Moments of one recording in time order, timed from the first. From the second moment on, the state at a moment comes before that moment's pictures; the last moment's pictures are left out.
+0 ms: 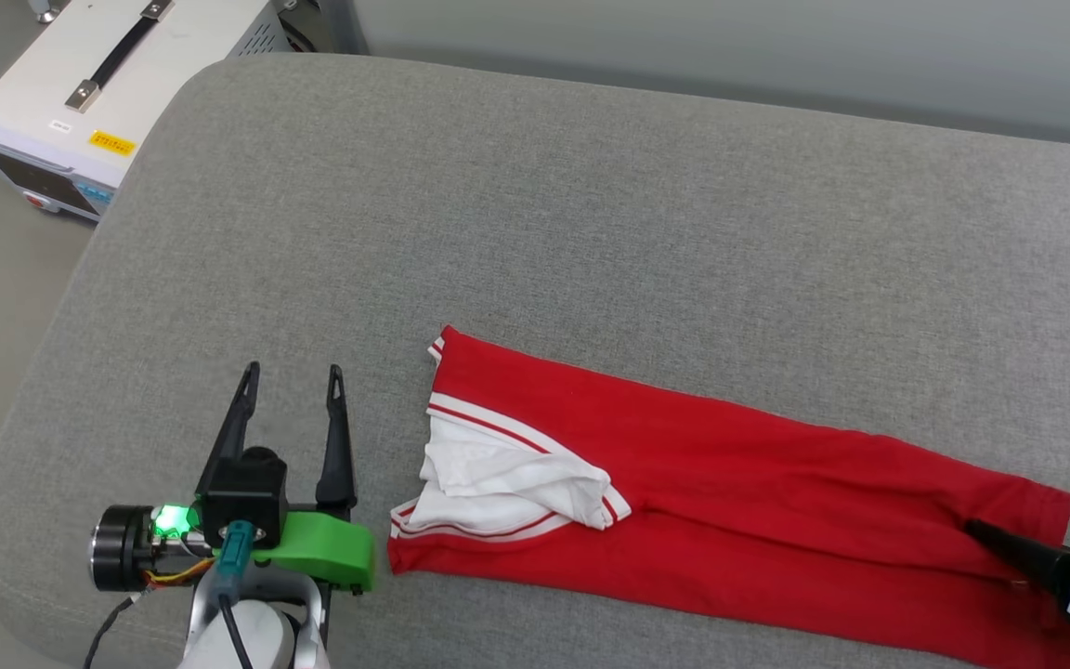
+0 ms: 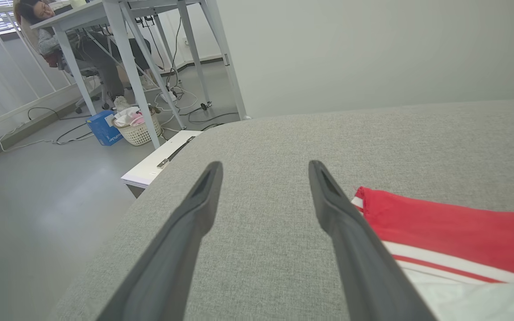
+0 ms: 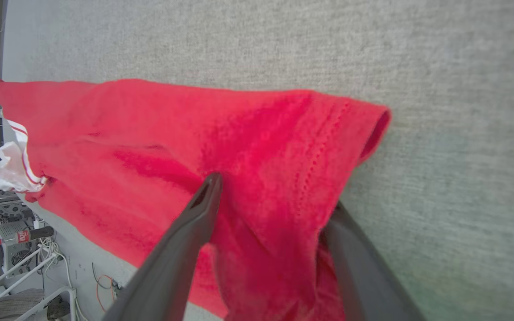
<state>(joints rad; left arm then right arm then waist) -0.17 0.36 -0.42 0.09 -0.29 0.35 -0.26 -0.07 -0.61 0.14 0.23 1.13 0.13 0.63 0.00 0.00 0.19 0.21</state>
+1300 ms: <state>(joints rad) 0.01 0.20 -0.24 0.10 -0.05 0.14 -0.26 -0.01 -0.82 0.19 0.15 1.20 0.13 0.54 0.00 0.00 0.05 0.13</state>
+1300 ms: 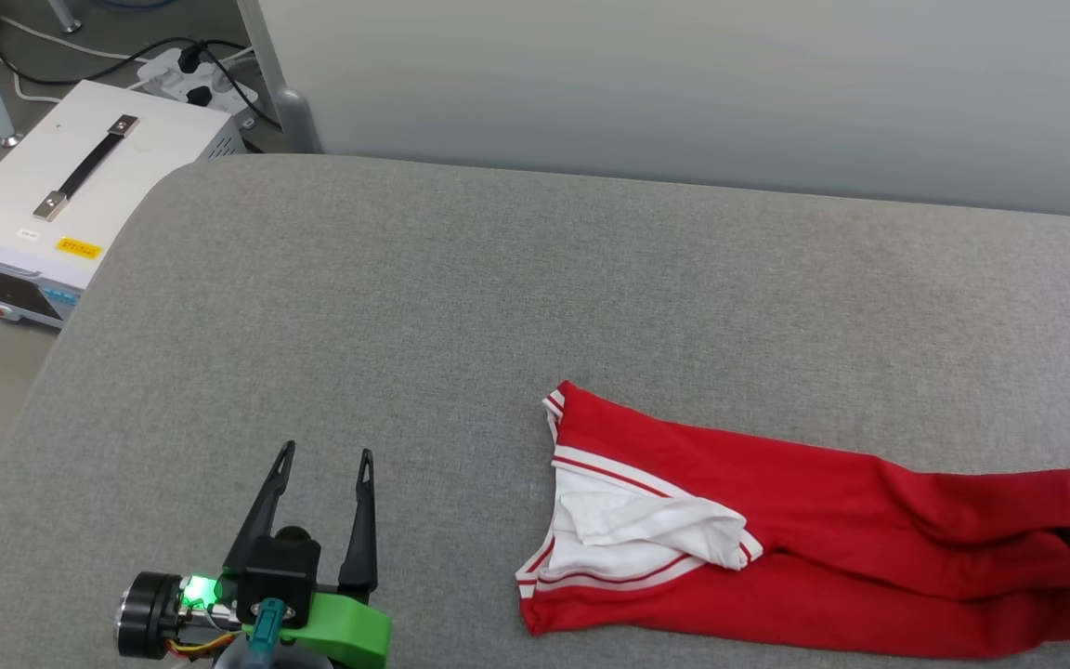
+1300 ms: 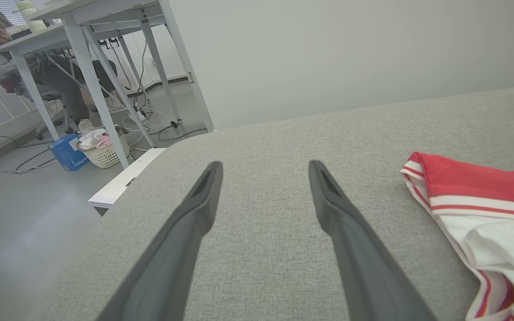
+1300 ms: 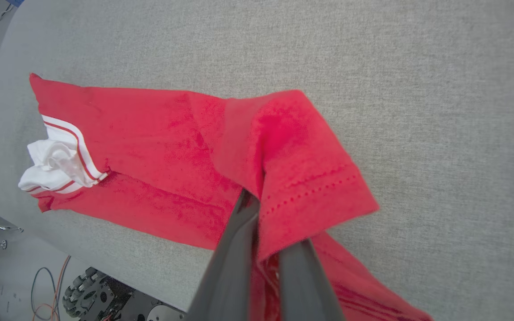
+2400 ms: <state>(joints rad) -0.06 0.15 -0.24 0.11 -0.03 0.12 -0.26 -0.53 -0.36 0.62 0.26 0.88 0.13 0.69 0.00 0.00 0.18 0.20</state>
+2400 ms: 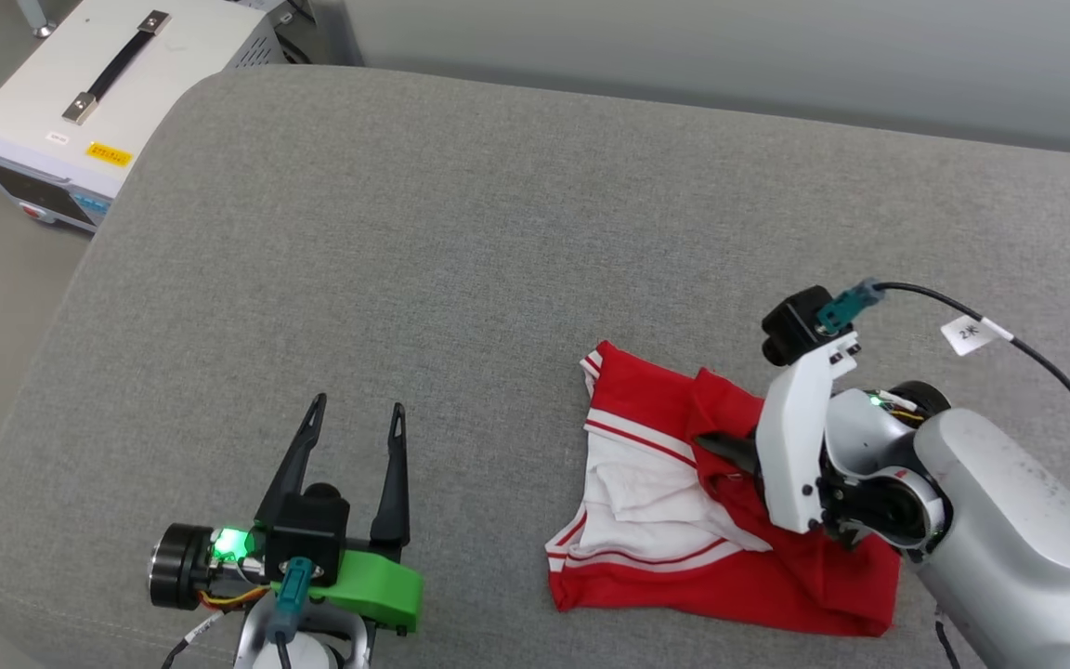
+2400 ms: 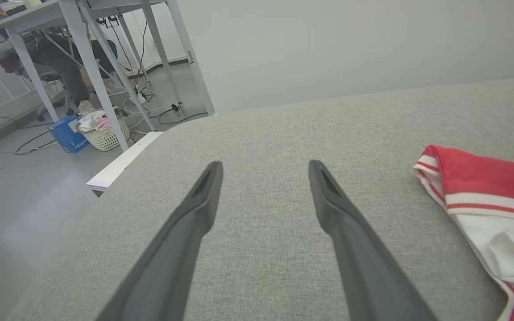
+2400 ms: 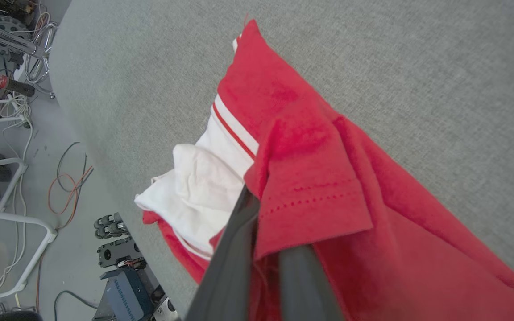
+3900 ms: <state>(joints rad) 0.00 0.16 -0.19 0.03 -0.03 0.12 -0.26 -0.14 -0.27 0.02 0.06 0.27 0.13 -0.24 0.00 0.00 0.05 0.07</state>
